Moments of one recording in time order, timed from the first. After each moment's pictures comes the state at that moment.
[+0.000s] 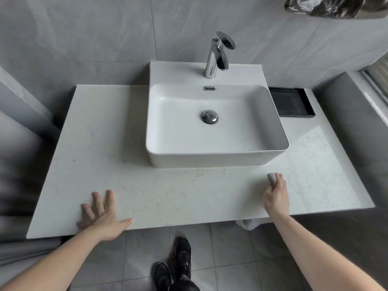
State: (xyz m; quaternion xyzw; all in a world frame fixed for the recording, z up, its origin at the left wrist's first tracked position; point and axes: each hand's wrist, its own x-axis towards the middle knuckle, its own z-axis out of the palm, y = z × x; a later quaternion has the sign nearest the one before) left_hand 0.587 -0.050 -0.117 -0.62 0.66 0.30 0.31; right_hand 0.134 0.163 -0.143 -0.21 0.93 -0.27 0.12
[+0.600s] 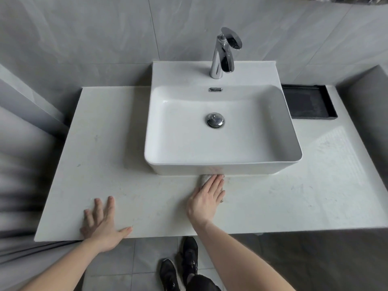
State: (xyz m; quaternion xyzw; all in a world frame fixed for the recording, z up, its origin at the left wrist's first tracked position) left_hand 0.585 -0.053 -0.118 -0.64 0.65 0.28 0.30; right_hand 0.319 0.028 -0.176 -0.26 0.91 -0.21 0.24
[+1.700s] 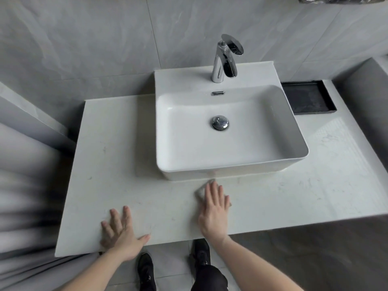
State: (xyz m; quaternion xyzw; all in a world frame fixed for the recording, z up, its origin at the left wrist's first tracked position) left_hand 0.587 -0.056 -0.130 -0.63 0.66 0.26 0.31; right_hand 0.337 0.060 -0.178 -0.41 0.87 -0.16 0.21
